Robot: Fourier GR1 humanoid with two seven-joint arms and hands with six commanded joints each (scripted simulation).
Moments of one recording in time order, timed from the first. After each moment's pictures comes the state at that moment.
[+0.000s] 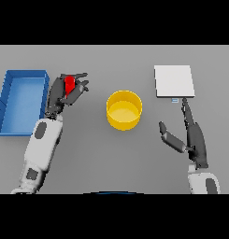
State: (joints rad) left arm -0.50 0.03 0.01 -1.07 -0.14 0.11 -0.14; right arm 0.13 -0.07 0.10 -1.71 0.24 -0.06 -0.09
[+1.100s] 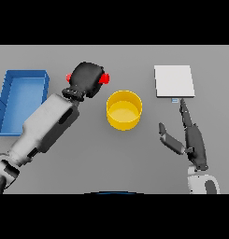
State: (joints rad) left arm -0.83 0.26 -0.57 -1.02 -0.75 -0.03 0.26; right arm 0.15 -0.07 0.12 -1.74 0.25 -0.04 -0.07
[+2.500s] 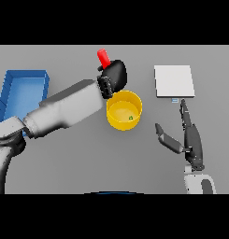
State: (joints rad) left arm -1.28 0.24 -1.20 -0.76 -1.13 -0.34 -0.01; right arm 0.14 -0.04 0.11 -1.70 0.26 -0.09 -0.09
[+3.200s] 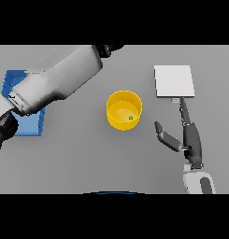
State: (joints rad) left arm -1.56 0.32 -1.17 -0.64 -1.08 -0.26 -0.12; right arm 0.11 -0.04 0.11 -1.68 0.27 -0.10 -0.10
